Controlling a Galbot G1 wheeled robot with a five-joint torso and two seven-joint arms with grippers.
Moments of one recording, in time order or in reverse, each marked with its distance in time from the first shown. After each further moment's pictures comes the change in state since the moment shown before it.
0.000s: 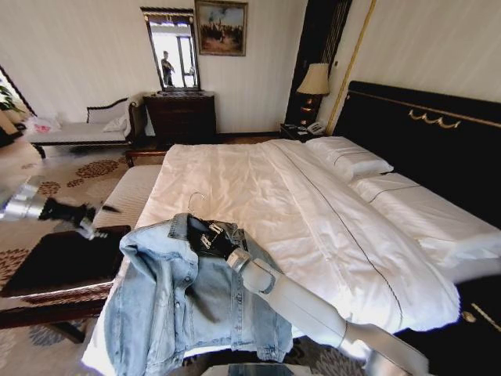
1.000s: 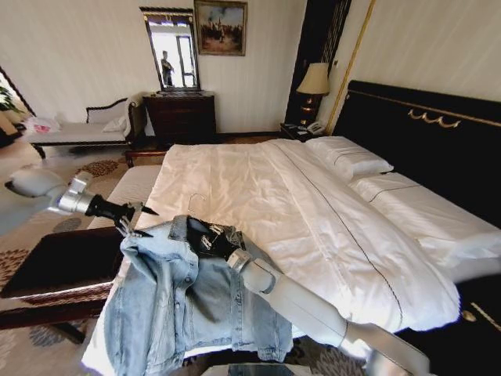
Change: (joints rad) left arm 0.124 0.033 -0.042 -0.175 -0.066 0.103 0.016; right arm 0.009 0.009 -0.002 -0.020 0.001 0.001 -0.001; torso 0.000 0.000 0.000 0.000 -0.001
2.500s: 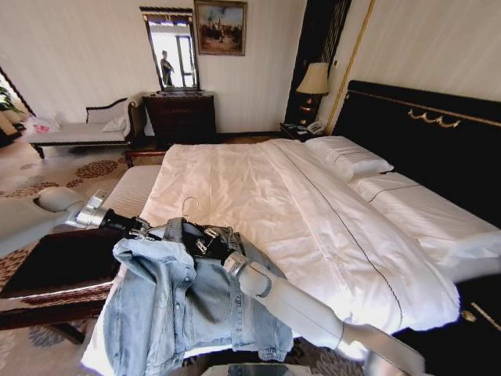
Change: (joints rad) left arm 0.231 0.037 -0.128 0.074 -0.003 -0.063 -0.044; right arm -0.011 0.020 -0.027 -0.013 -0.006 0.021 0.005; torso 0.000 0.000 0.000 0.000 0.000
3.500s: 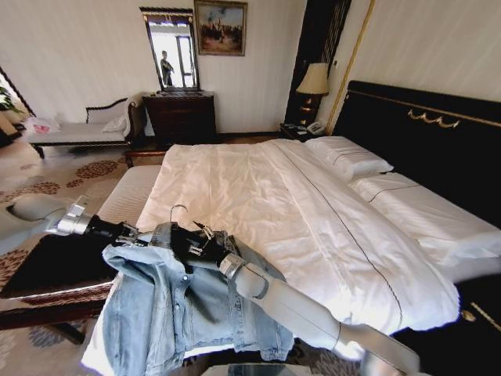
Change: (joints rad) left arm -0.250 -0.110 0.261 -0.081 0.027 -0.056 -0.021; right arm 0.004 0.005 -0.017 0.020 0.023 -0.008 -0.008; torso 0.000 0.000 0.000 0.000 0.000
